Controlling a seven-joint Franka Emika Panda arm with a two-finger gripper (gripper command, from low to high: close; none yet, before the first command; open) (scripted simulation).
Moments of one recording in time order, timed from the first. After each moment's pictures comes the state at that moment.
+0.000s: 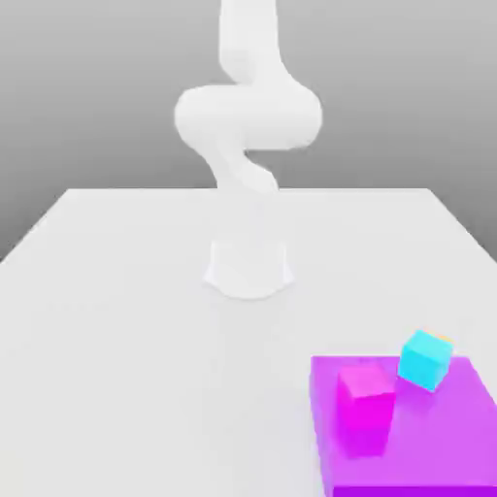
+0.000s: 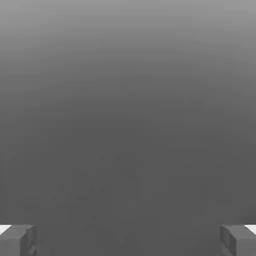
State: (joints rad) arm 0.06 -0.74 0.00 -2.33 -0.01 2.34 0.70
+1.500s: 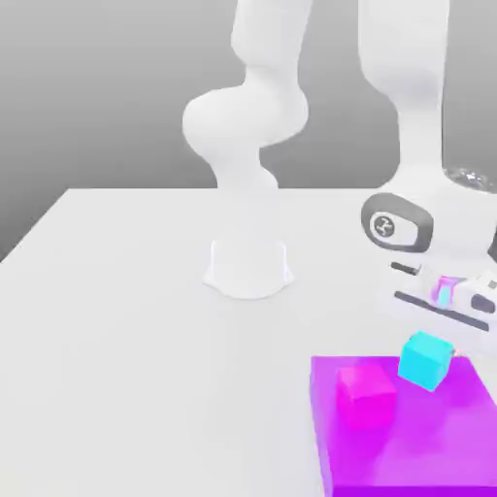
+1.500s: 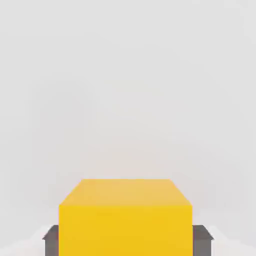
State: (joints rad) arm 0.76 0.31 0.05 -2.71 -0.13 3.02 -0.72
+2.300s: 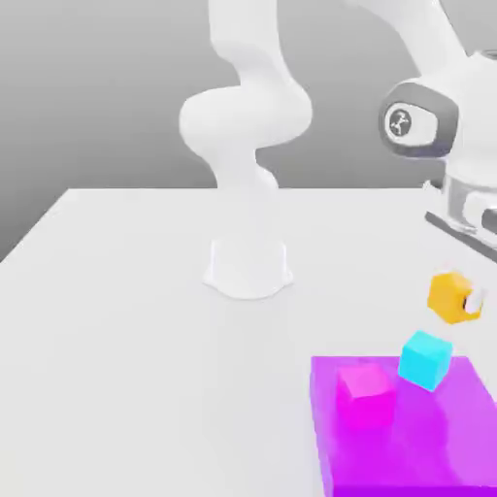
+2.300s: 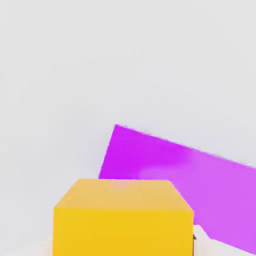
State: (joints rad) arm 0.59 -0.15 0.03 -2.60 -0.01 2.45 -0.28
